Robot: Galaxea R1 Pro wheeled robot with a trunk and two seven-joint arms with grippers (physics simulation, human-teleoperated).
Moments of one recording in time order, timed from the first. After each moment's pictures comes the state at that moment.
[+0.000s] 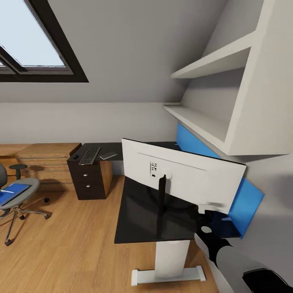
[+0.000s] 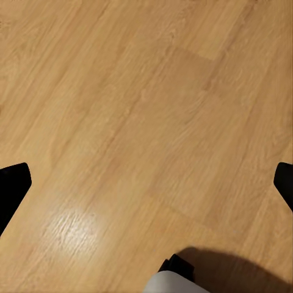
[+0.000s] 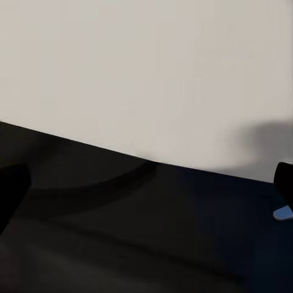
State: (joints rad) left arm -0.18 0.06 -0.01 -0.18 0.43 -0.37 0.23; right arm -0.77 -0.01 0.17 -0.22 -0.14 -0.34 -0.31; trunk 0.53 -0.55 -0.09
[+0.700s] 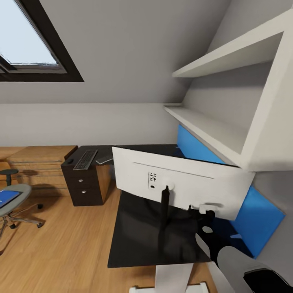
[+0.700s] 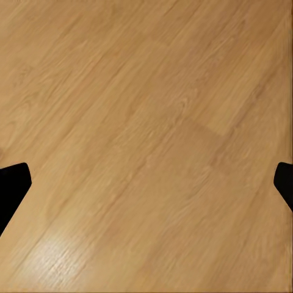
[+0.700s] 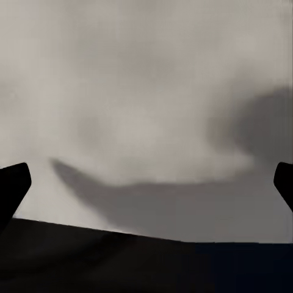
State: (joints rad) left arm -0.18 0.22 0.02 -0.22 0.57 -0.37 0.11; right arm -0.77 -0.02 0.17 -0.22 -0.14 -0.34 -0.31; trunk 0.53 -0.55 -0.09
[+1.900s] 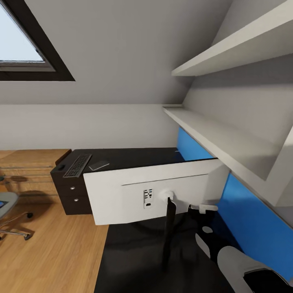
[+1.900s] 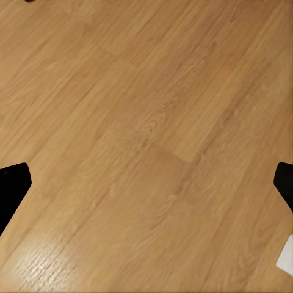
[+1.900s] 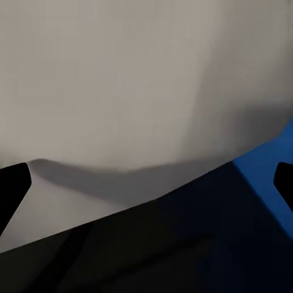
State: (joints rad) left arm -0.18 0.22 0.02 -0.22 0.57 -0.37 0.11; right arm -0.77 -0.02 0.17 -0.22 -0.13 -0.34 -0.31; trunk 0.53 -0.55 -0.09
